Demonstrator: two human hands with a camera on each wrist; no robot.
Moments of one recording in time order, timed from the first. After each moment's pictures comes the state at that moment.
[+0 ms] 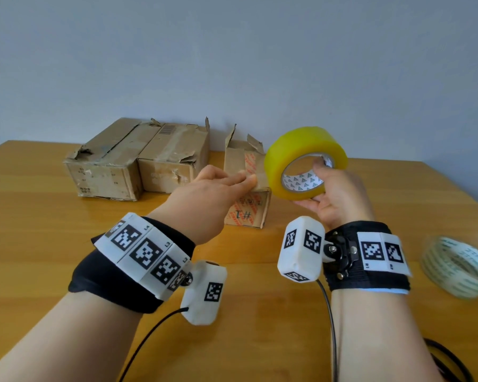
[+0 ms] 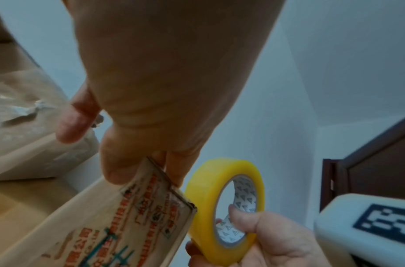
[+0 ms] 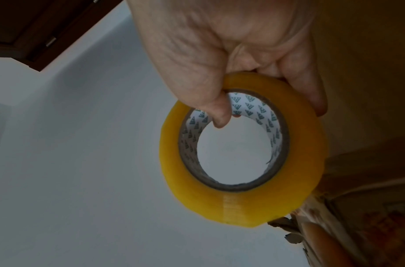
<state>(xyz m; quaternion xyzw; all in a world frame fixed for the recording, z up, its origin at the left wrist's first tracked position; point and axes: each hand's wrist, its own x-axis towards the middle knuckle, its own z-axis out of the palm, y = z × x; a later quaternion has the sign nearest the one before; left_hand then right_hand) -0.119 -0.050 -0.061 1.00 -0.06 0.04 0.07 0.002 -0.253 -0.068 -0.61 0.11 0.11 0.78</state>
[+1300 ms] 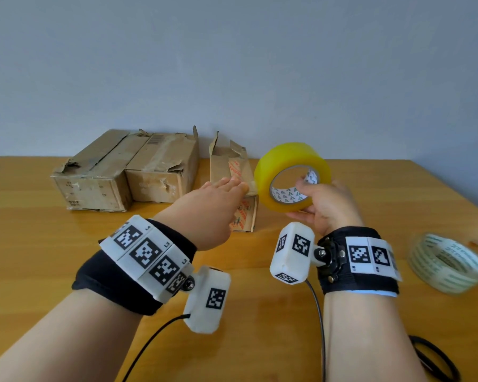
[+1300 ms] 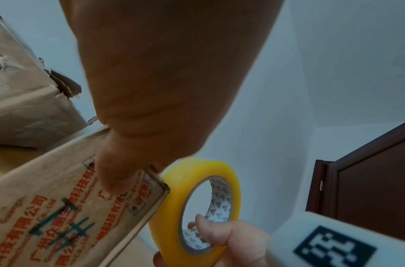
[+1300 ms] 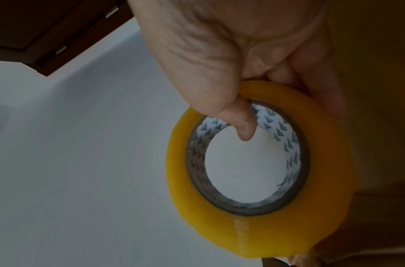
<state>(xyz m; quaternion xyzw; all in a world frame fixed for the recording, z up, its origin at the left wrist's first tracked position) -0.110 -0.078 -0.045 1.00 -0.07 -0.04 0.05 -0.005 -0.268 -0.077 -0.66 0.10 0.11 0.73</state>
